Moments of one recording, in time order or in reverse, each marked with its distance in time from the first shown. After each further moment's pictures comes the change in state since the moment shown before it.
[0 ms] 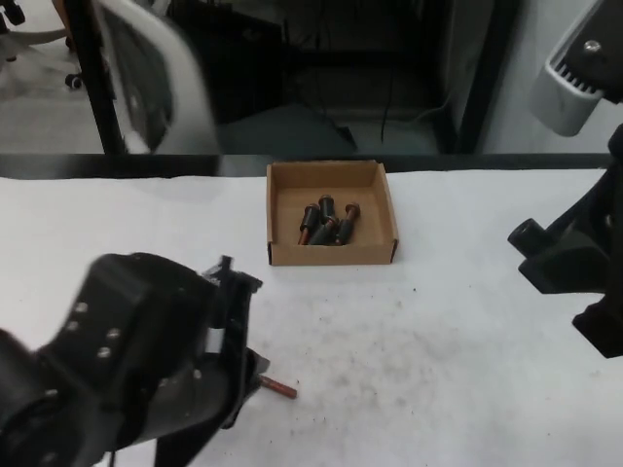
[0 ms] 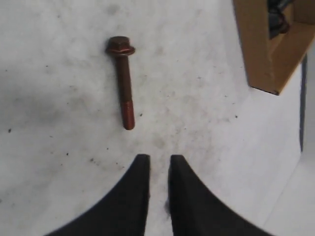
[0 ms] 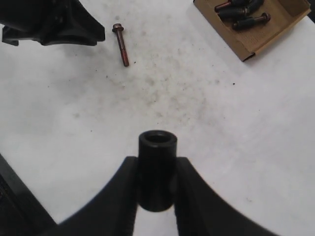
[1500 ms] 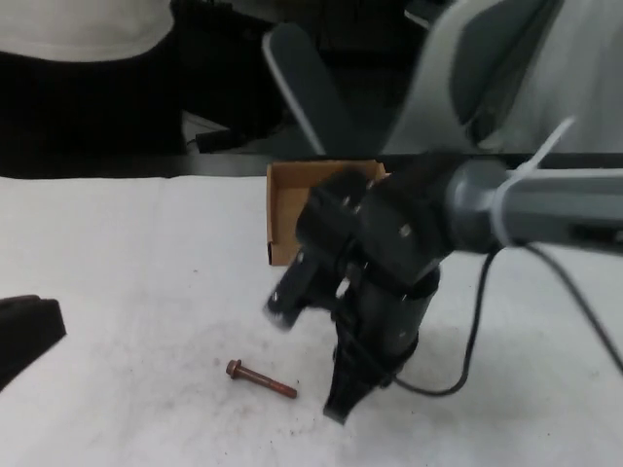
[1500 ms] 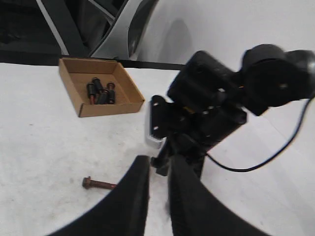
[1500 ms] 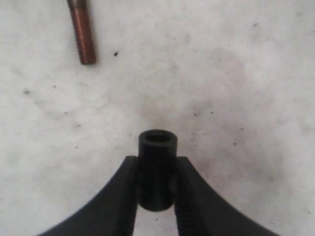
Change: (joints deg) left arm 19.6 -62.9 1.3 30.3 19.0 78.7; right arm 0.0 41.1 0.0 -21.1 2.2 -5.8
